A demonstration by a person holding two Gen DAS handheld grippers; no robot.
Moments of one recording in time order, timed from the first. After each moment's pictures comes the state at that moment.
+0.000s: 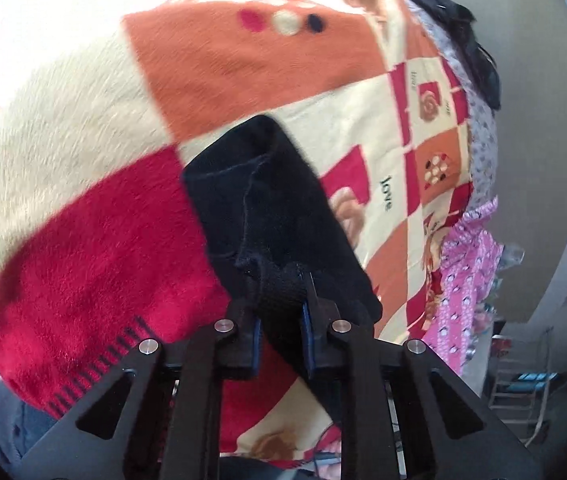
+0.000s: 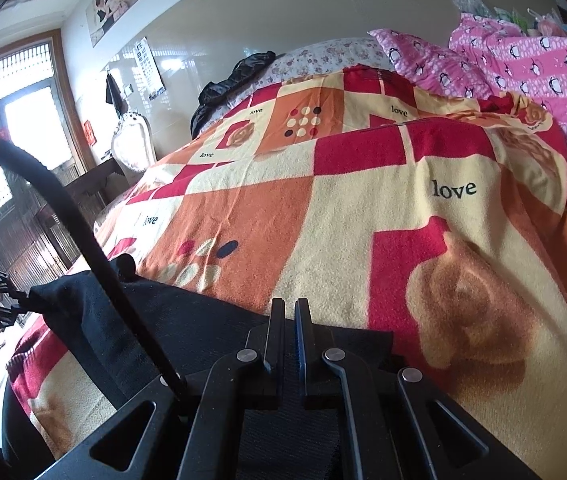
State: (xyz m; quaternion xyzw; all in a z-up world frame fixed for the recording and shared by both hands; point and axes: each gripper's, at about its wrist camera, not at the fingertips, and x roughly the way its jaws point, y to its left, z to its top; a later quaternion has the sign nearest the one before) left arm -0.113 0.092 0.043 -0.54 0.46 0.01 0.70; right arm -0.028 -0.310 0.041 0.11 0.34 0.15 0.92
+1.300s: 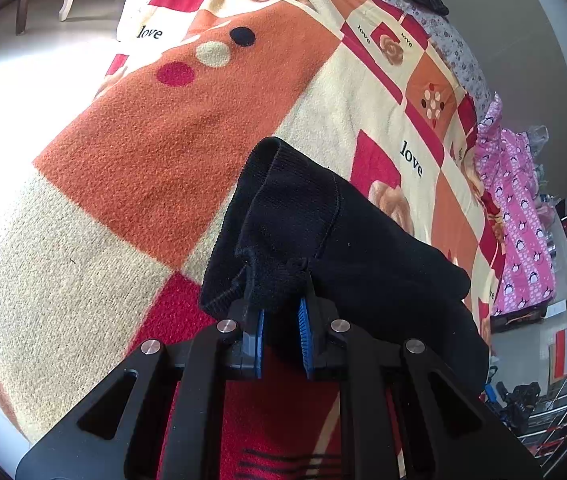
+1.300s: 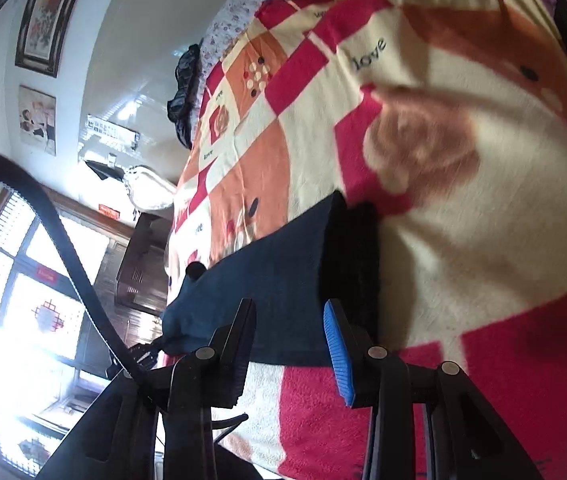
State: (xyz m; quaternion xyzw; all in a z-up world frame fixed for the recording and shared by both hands) left arm -0.072 0.101 0.003 -0.33 0.47 -0.04 0.82; right arm -0.084 -0.371 0.028 0.39 0.46 0.17 0.78
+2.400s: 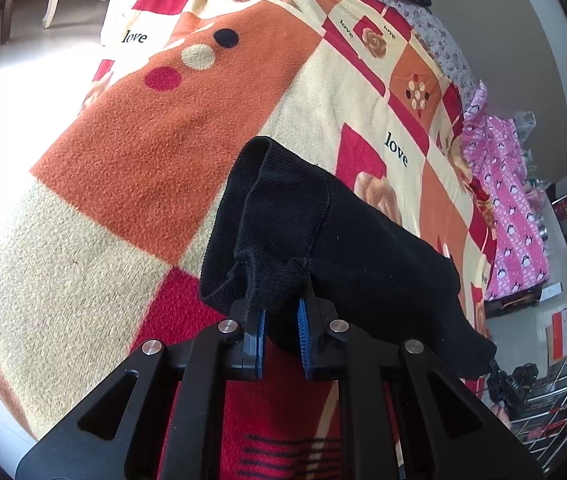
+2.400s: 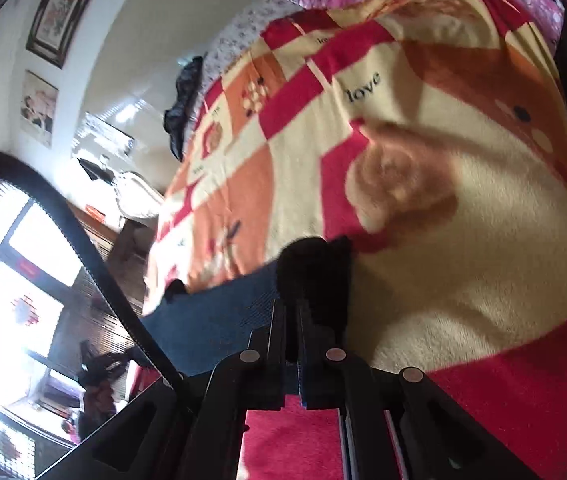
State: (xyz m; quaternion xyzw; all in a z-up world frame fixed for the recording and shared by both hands) left arm -0.077 0.101 0.010 -0.31 0.47 -0.07 0.82; right arm -0.084 -0.385 0.038 0.36 0.41 0.14 0.82
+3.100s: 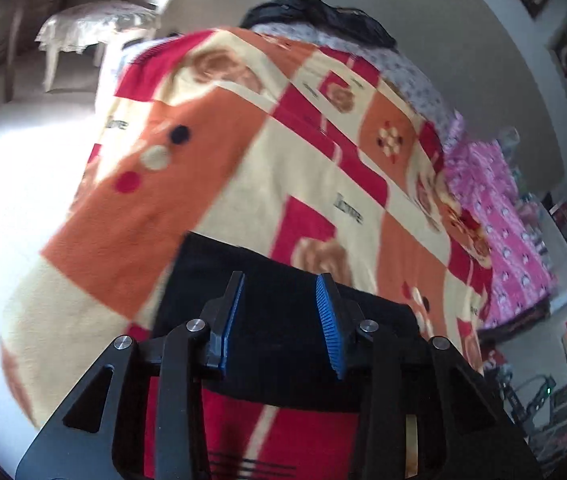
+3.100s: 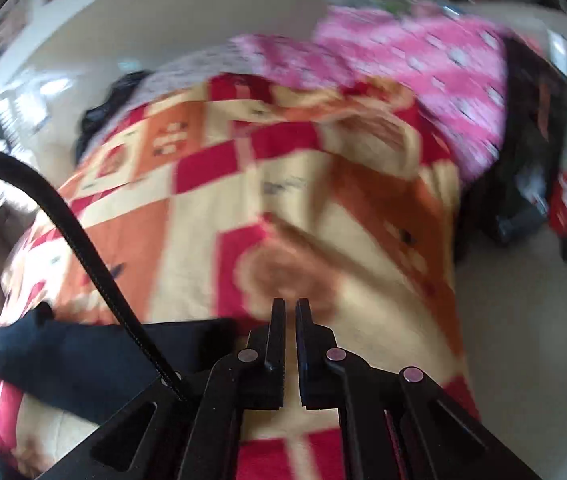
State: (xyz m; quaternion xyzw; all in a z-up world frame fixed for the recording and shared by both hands) left arm -0.074 0.049 0.080 -0.27 0.39 -0.07 0.88; right arm -0.079 -0.329 0.092 0.08 0.37 -0.02 0.92
